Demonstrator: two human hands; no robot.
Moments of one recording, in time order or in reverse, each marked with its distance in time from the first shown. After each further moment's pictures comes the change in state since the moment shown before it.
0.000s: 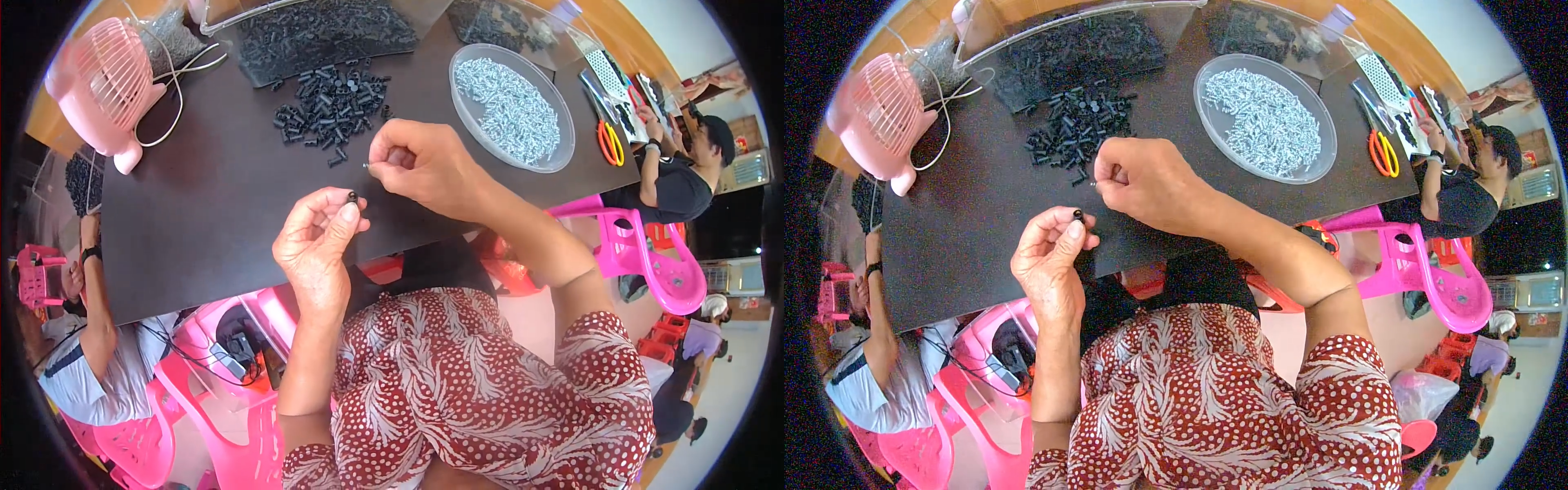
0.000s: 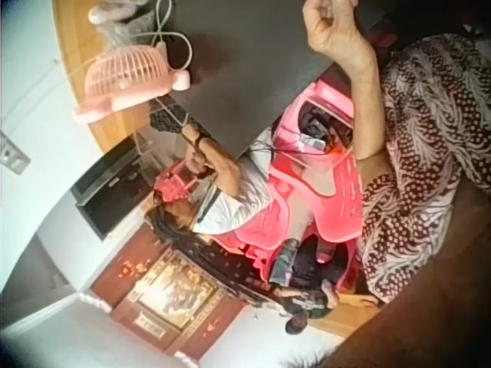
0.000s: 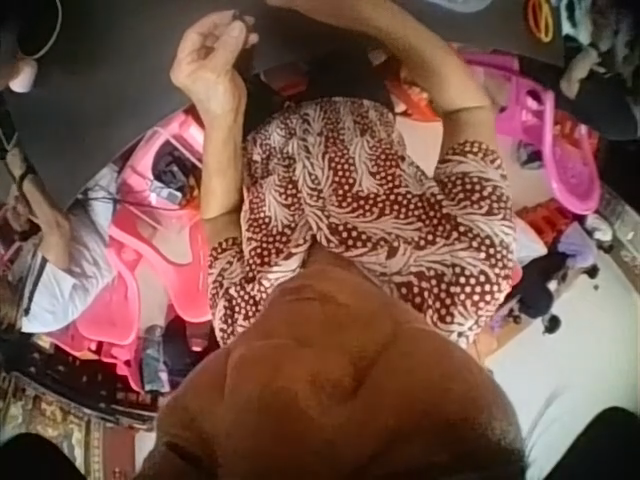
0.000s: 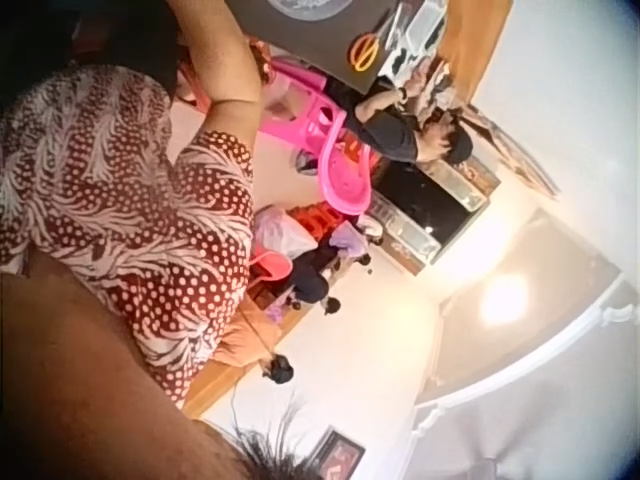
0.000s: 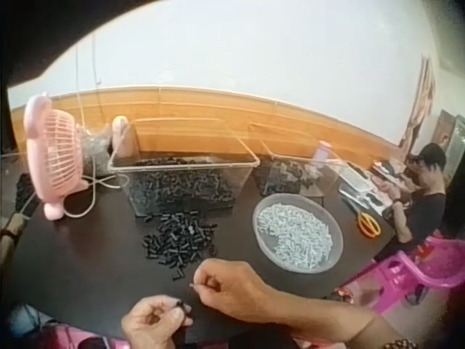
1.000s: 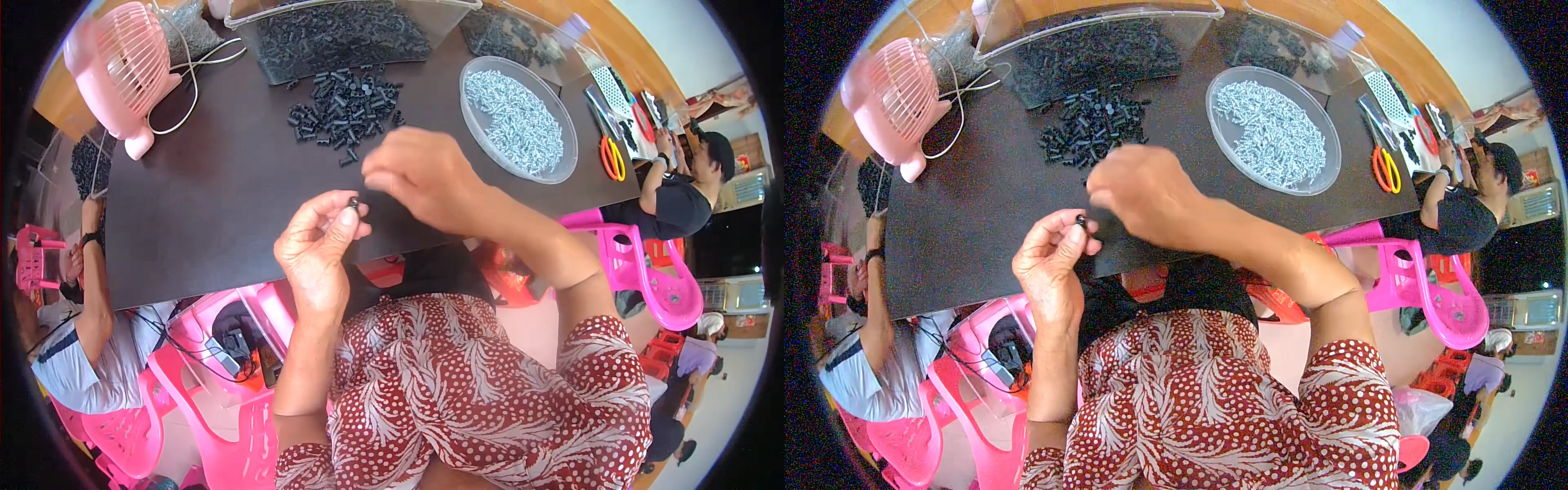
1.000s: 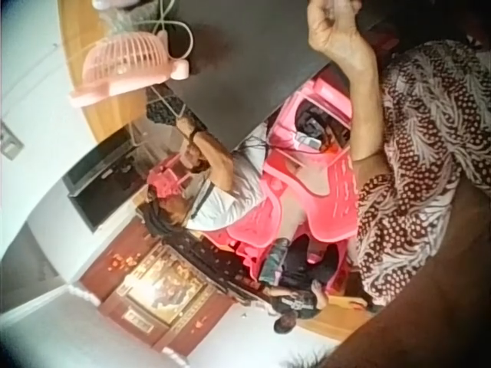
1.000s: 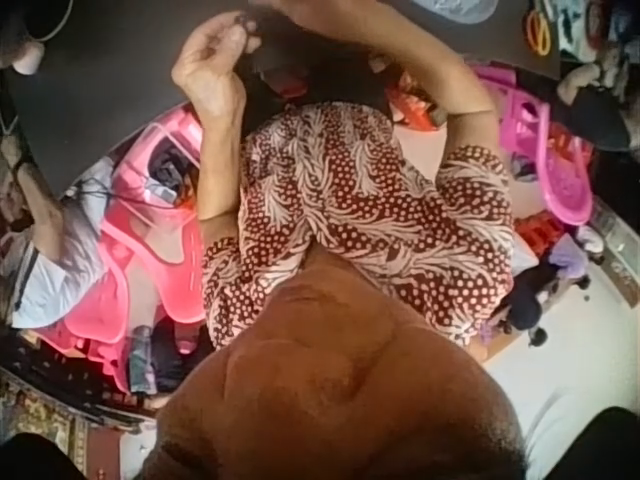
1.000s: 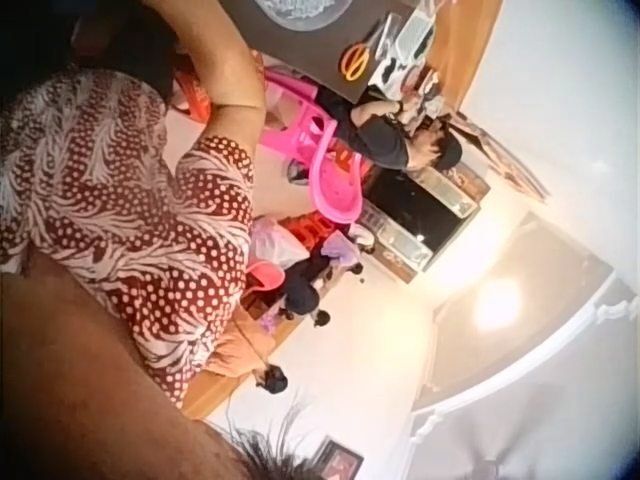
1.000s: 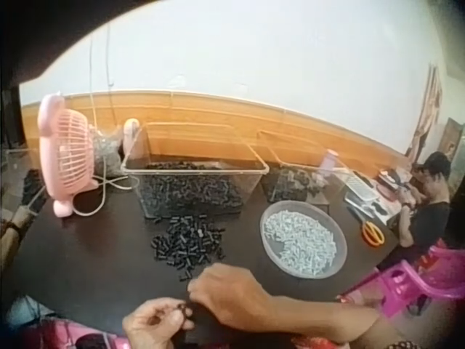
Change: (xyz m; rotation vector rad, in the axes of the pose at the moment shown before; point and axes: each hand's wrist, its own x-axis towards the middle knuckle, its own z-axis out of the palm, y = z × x) left_hand -0.005 0.007 -0.009 0.020 0.008 -0.020; right_hand 0.008 0.000 0.007 -0.305 0.006 -0.570
